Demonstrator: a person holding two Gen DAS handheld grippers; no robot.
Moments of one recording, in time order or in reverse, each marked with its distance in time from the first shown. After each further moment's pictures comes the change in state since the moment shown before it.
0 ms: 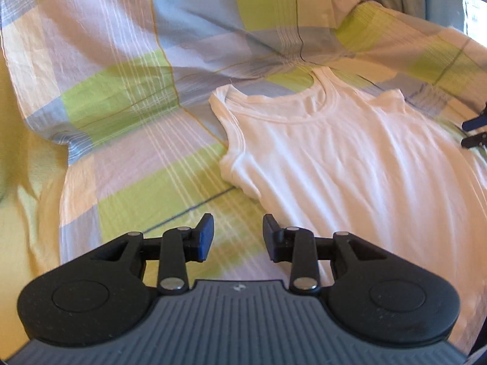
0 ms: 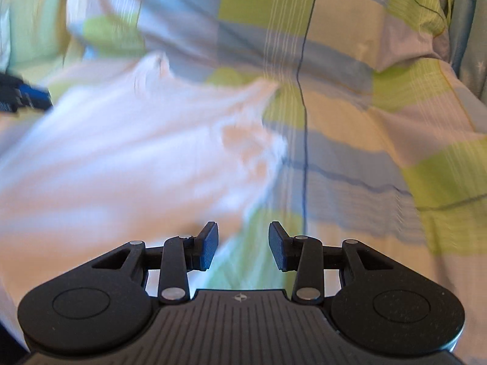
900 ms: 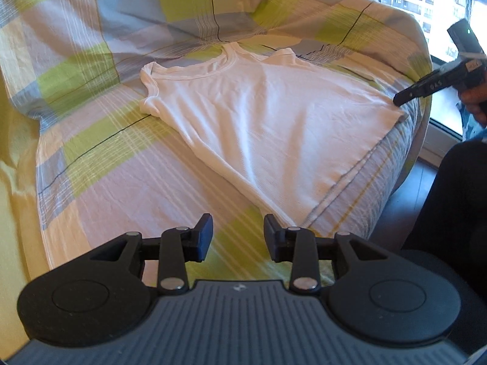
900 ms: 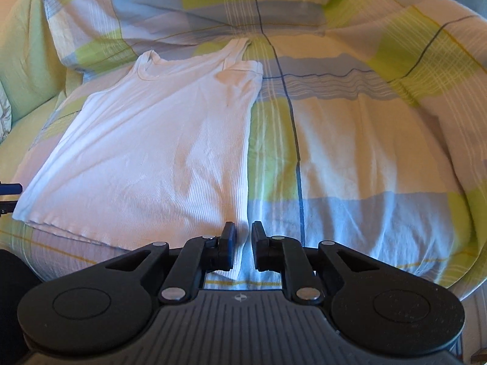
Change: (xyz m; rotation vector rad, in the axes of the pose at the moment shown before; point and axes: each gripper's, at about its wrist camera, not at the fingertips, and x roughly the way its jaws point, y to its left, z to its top) left arm -0.101 -0.062 -0.090 0.061 0.022 -0.196; right arm -0.063 -0.002 -0.086 0.342 0.020 0.122
